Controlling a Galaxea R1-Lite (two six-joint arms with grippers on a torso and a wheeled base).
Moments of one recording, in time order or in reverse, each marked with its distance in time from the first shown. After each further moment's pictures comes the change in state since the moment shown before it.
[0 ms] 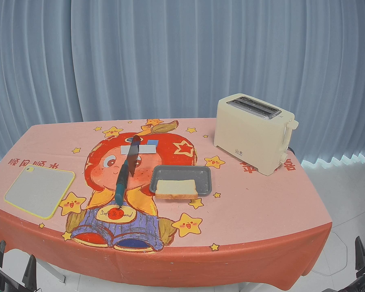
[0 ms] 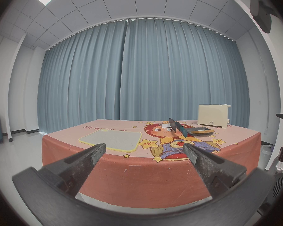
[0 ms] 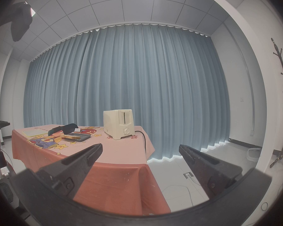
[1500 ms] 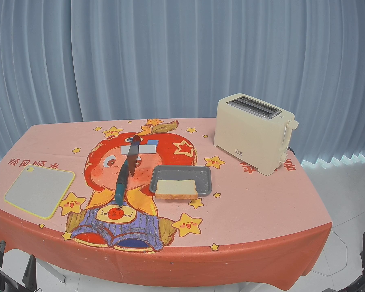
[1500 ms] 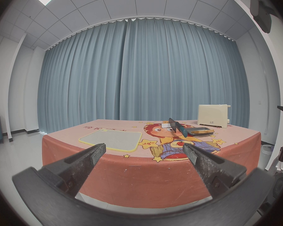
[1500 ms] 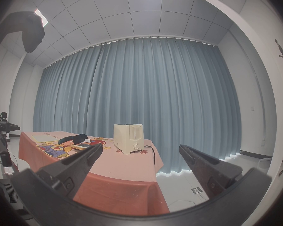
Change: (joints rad) left arm 0.000 0.000 0.000 0.000 0.000 0.000; right arm 0.018 0.010 -0.021 -0.123 0.089 -0.020
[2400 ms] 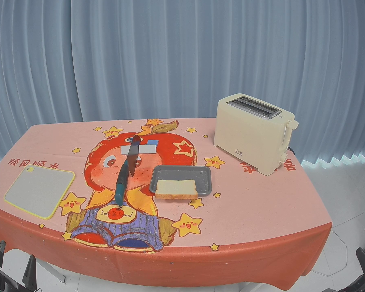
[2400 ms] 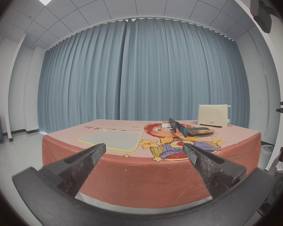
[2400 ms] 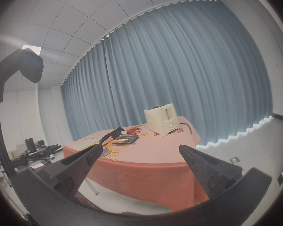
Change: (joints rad) left arm 0.001 0.000 0.000 0.000 0.000 -0.001; right arm 0.003 0.147 -0.188 0.241 0.333 0.251
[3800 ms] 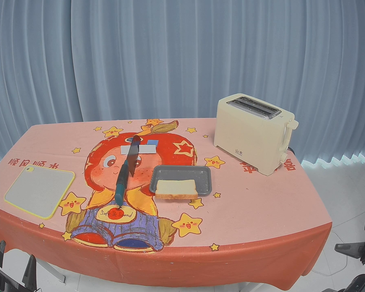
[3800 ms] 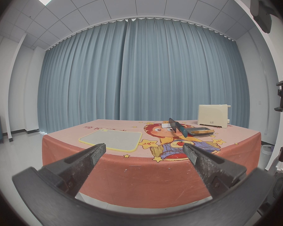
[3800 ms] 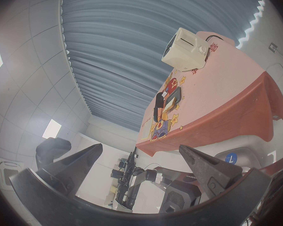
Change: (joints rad) left arm 0.000 0.000 0.000 0.000 0.000 0.000; right arm 0.279 0.435 -0.120 -0.195 0.276 0.839
